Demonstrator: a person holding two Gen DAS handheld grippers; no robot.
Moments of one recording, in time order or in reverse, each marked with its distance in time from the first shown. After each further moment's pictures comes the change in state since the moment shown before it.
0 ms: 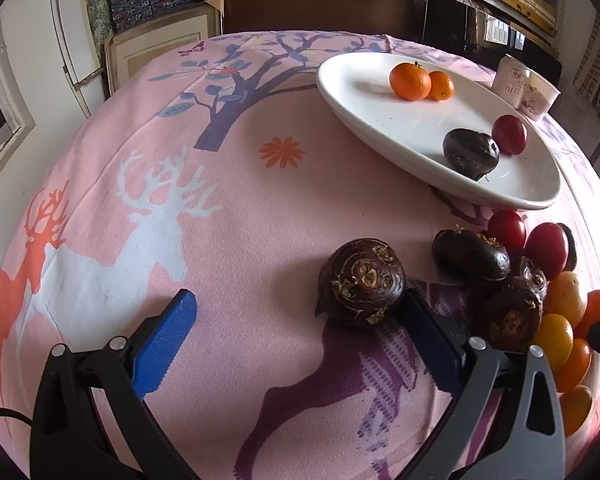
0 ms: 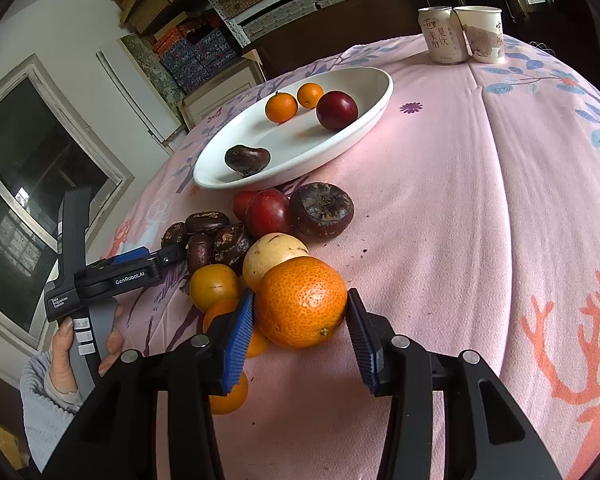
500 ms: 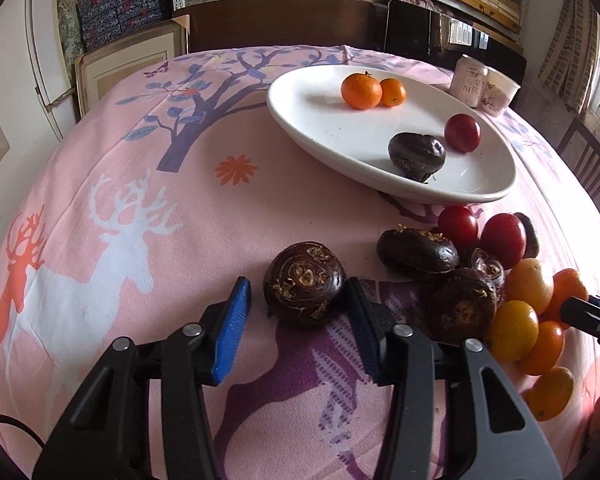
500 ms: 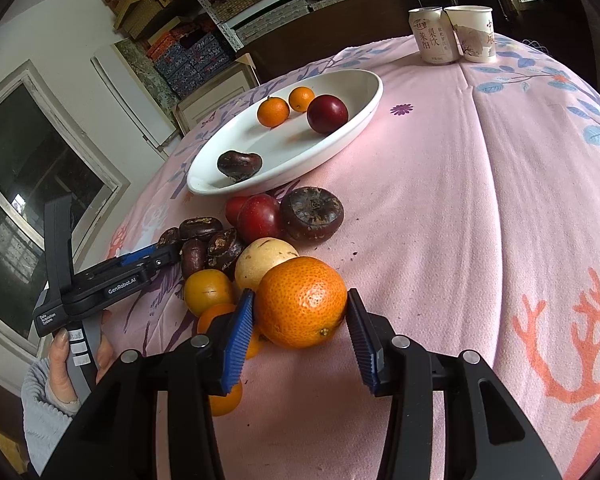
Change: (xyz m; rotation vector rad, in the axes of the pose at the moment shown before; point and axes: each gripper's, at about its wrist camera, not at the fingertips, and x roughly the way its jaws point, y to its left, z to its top) left arm -0.013 -0.009 -0.001 0.056 -0.053 -0.134; right arm -0.003 -0.005 0.001 0.024 -0.015 -0.016
